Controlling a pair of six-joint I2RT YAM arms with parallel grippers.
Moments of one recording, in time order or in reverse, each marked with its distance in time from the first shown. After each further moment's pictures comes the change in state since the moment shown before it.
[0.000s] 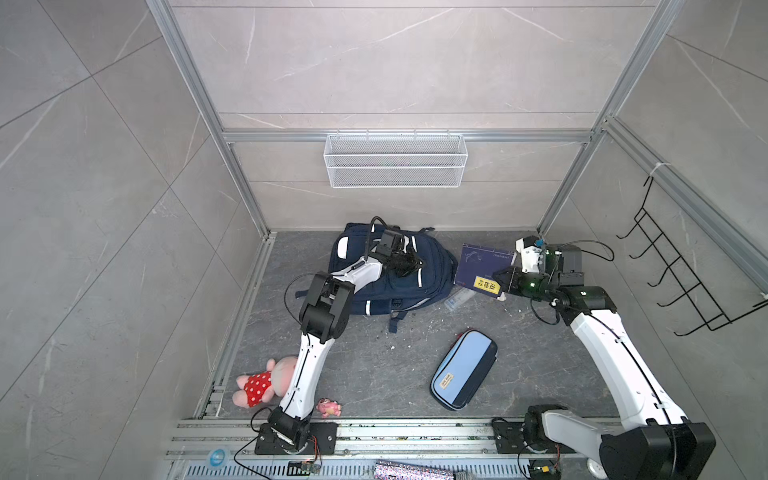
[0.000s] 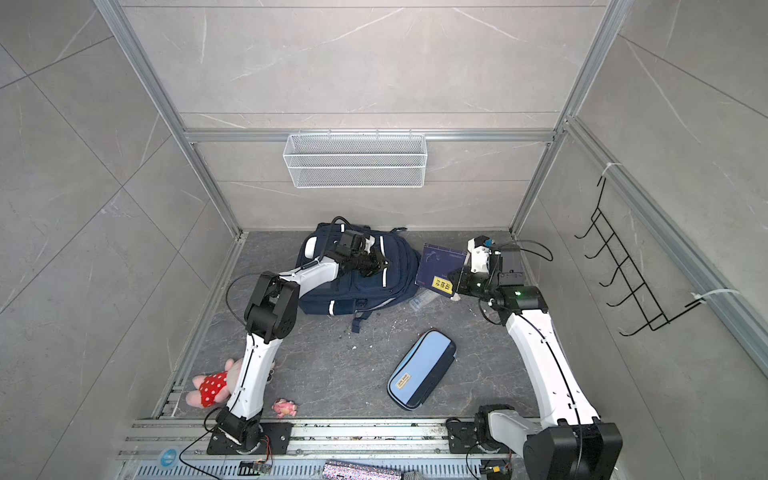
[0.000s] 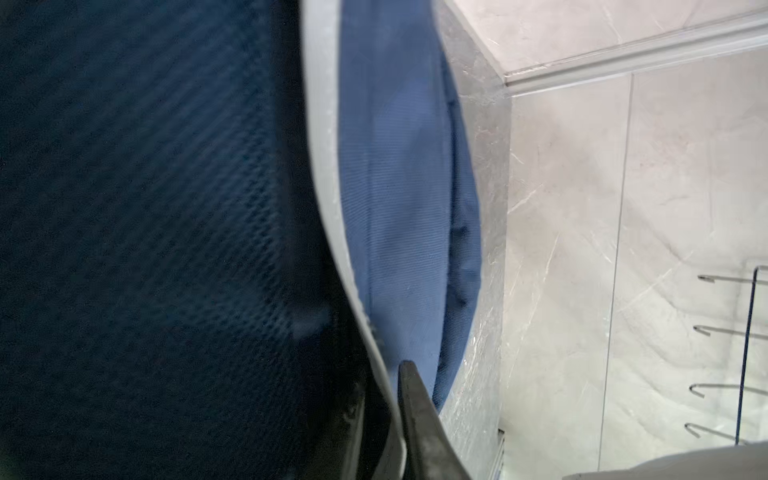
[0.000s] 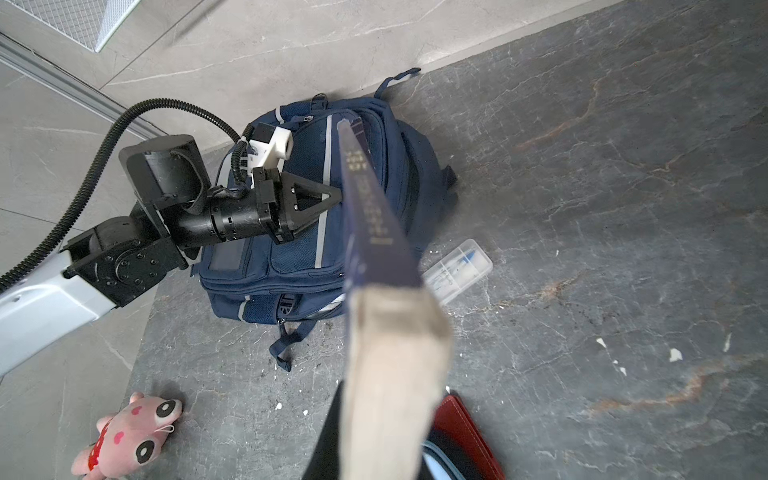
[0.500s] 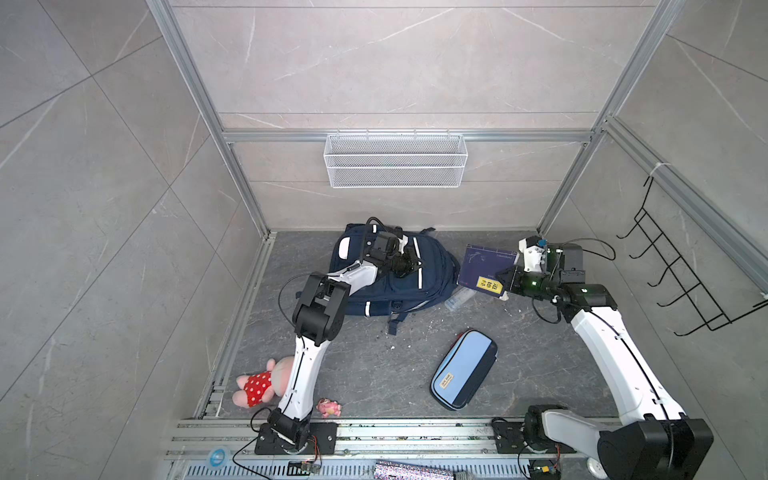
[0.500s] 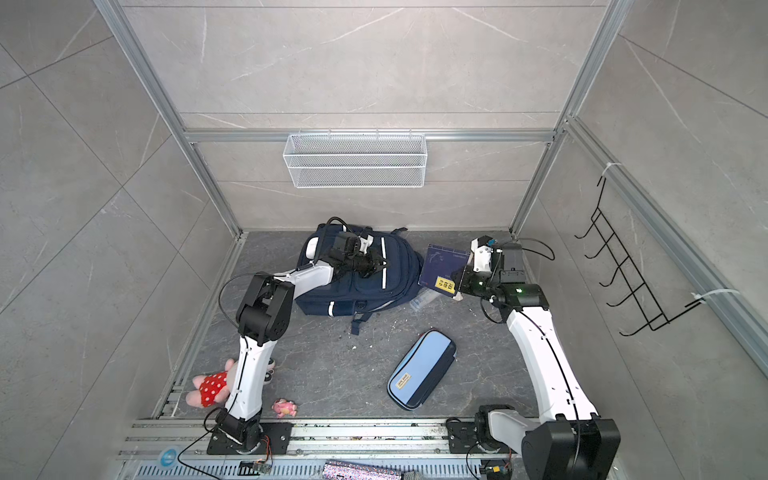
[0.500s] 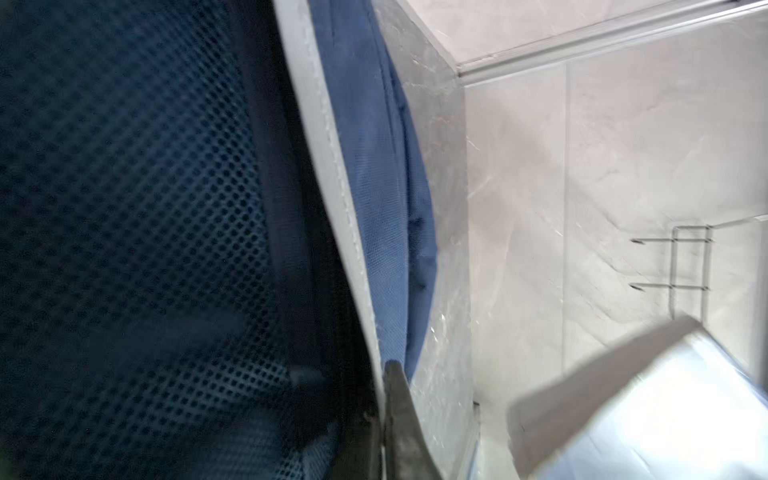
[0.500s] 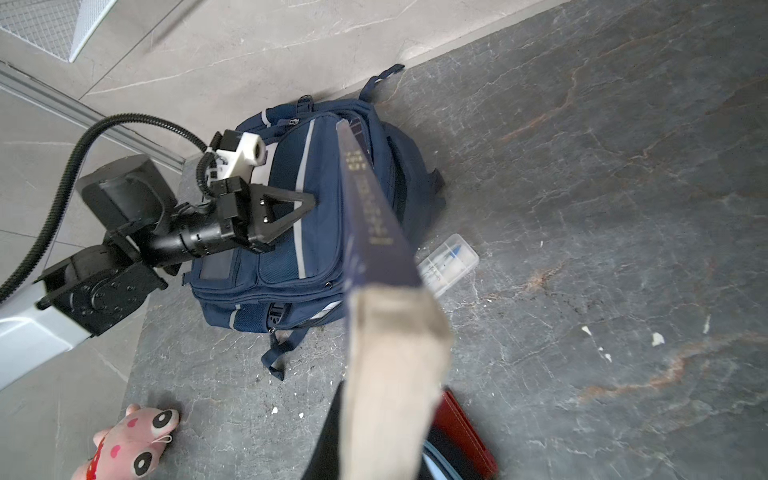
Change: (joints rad) left arm 0.041 -0.106 -0.174 0.165 0.122 -0.020; right arm -0.037 0.037 0.040 -0.041 0.011 0.035
